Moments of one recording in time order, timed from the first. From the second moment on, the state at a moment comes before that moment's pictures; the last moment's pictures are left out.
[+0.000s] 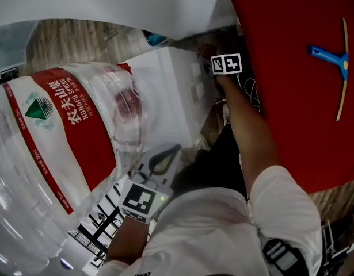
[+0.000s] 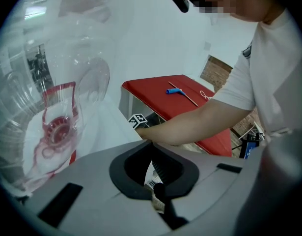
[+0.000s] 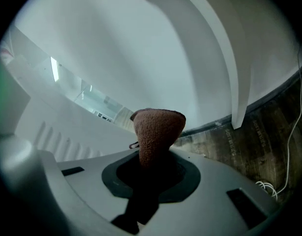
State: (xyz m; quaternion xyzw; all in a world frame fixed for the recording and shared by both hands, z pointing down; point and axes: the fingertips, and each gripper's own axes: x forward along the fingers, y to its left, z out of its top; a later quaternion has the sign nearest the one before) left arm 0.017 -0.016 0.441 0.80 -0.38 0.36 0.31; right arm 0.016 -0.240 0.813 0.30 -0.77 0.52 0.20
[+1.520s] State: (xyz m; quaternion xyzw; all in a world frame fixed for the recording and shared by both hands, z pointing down) left arm 0.016 0.004 0.422 0.83 -0.35 0.34 0.26; right arm 0.077 -0.156 0.563 0.34 -0.81 0.47 0.09
